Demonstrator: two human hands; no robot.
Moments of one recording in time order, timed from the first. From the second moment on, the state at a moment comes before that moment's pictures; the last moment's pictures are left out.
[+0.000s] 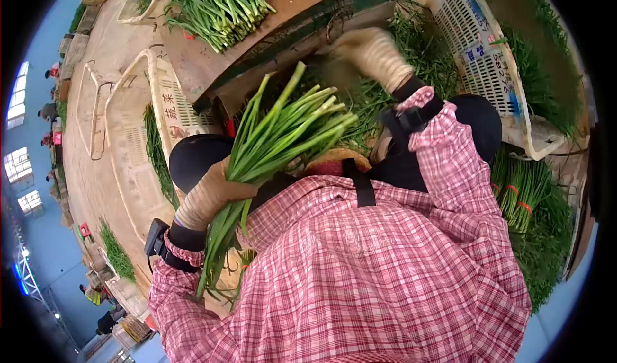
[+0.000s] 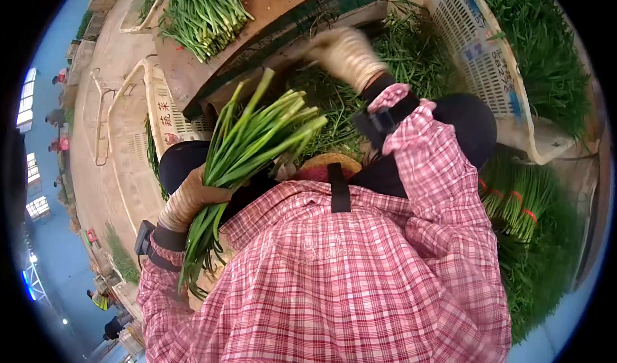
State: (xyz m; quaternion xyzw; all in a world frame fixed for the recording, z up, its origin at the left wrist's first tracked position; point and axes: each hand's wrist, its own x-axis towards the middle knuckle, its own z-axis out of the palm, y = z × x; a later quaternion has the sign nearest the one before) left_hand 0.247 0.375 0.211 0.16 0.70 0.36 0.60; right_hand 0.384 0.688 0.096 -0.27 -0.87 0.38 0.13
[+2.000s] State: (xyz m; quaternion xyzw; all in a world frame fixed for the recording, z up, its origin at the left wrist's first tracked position) left_hand 0.250 0.385 0.192 0.02 0.46 0.54 0.70; right_hand 0.399 0.663 0.104 -0.20 -0.73 0.63 0.18
